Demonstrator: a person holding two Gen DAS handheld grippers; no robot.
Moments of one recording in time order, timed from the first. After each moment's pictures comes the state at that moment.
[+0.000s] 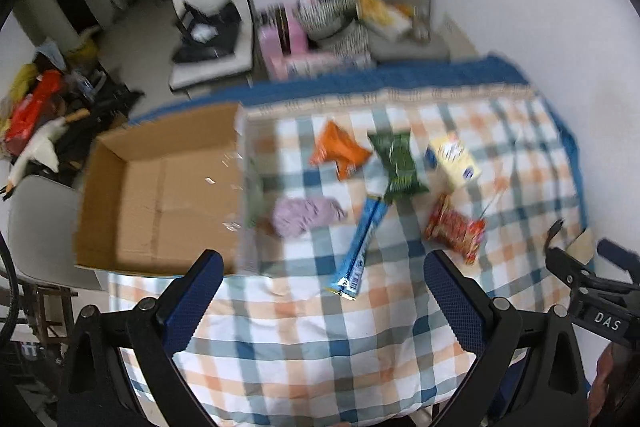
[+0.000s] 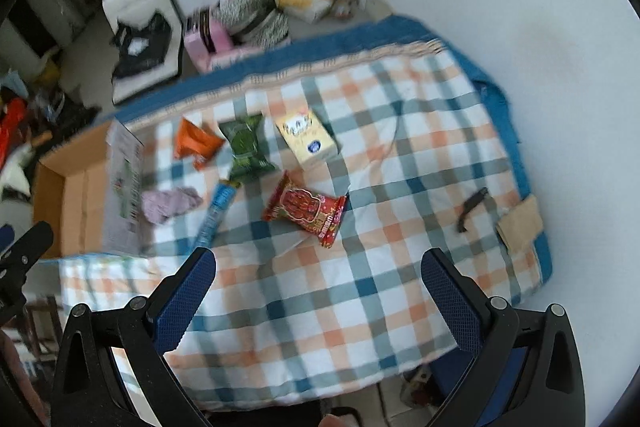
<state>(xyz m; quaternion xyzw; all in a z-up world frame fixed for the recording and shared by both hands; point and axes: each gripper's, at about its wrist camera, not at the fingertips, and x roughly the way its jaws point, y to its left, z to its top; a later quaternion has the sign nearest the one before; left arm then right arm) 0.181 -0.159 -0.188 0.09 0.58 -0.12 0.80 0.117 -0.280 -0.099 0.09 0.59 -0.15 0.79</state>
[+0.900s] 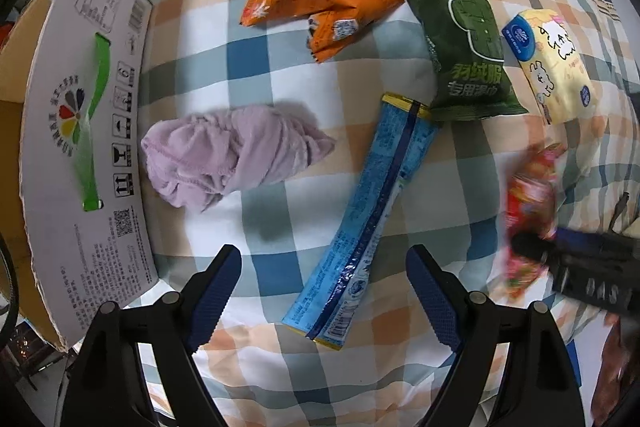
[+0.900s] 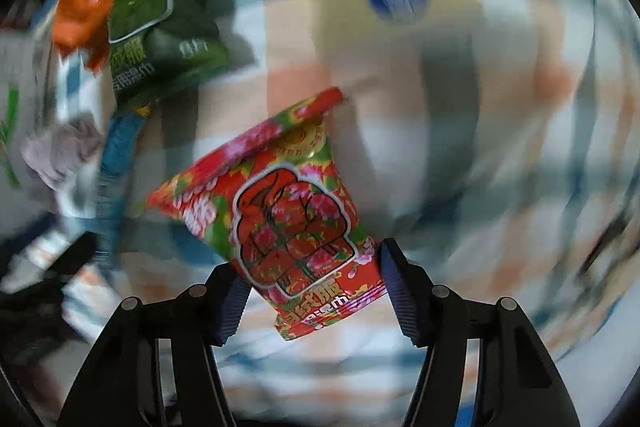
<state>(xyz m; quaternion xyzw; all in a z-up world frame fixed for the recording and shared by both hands) 0.233 -0.192 -0.387 0.11 0.73 -0.10 0.66 0.212 -0.322 -0.375 0.19 0.78 -0.03 0.60</state>
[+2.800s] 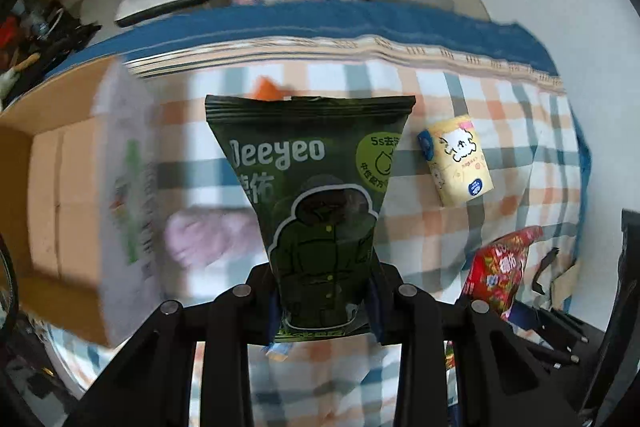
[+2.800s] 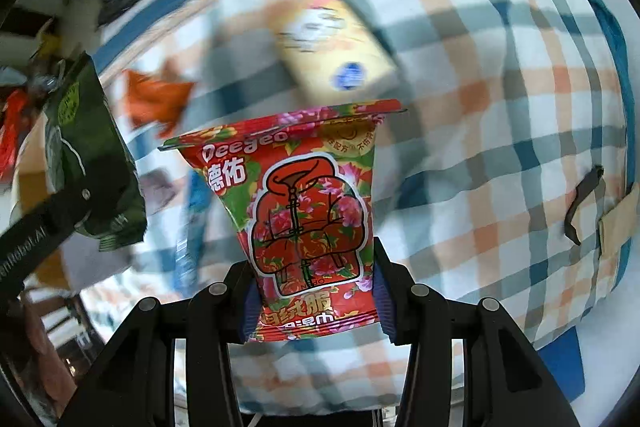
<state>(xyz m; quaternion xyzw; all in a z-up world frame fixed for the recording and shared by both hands) 0.310 -0.152 -0.224 0.02 0.67 -0.13 0.73 0.220 -0.299 -0.312 0.20 0.70 -0.08 0.68</state>
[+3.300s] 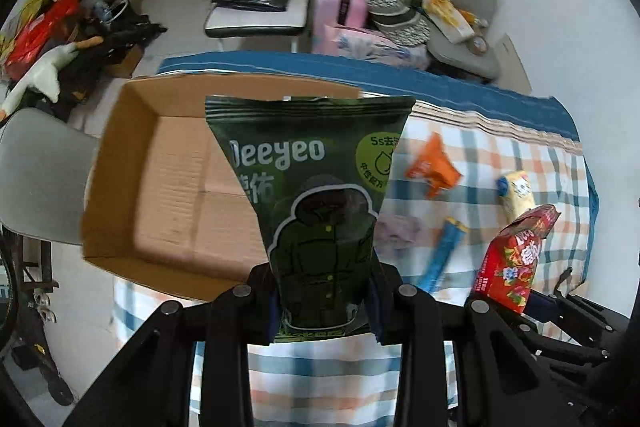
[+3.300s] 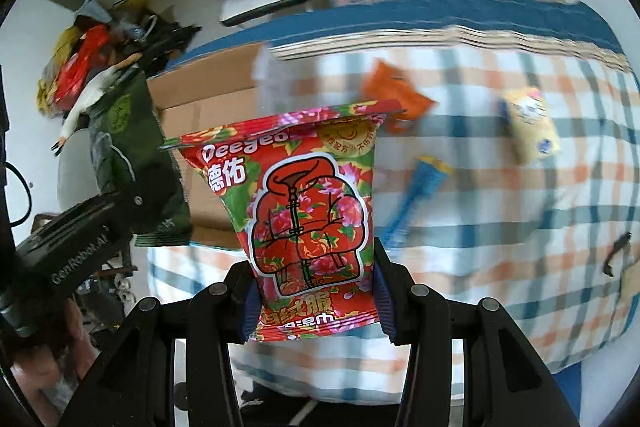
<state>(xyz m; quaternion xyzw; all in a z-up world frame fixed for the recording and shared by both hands) 0.282 0.023 -0.173 -0.01 0.62 -0.06 0.78 0.257 -0.082 -0.213 0.15 0.66 0.05 0.74</state>
